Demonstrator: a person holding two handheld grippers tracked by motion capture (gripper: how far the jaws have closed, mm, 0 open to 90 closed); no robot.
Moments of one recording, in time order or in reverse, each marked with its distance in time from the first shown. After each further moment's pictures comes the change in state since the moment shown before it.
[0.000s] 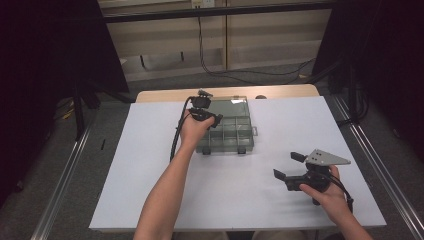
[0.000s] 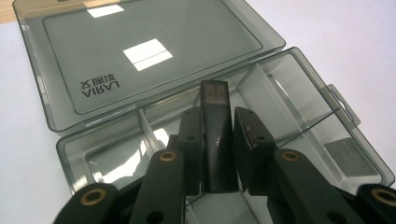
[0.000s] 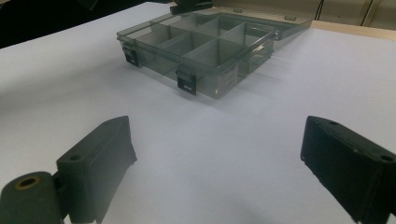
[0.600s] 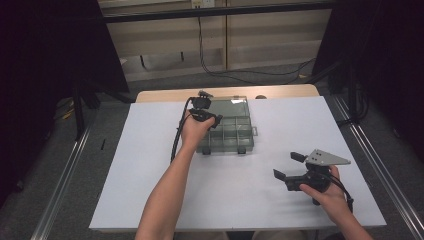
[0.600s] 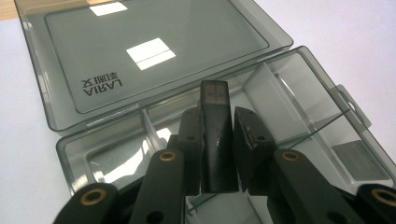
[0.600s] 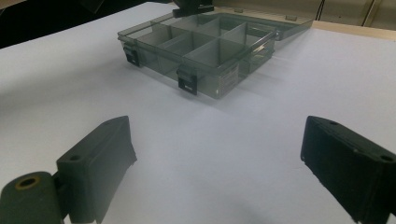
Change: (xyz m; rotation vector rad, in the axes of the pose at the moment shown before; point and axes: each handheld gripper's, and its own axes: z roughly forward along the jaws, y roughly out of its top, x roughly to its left) left arm 0.001 -0.001 0.005 0.005 0.015 -0.004; right arm 0.000 0.000 0.000 0.000 0.003 -0.003
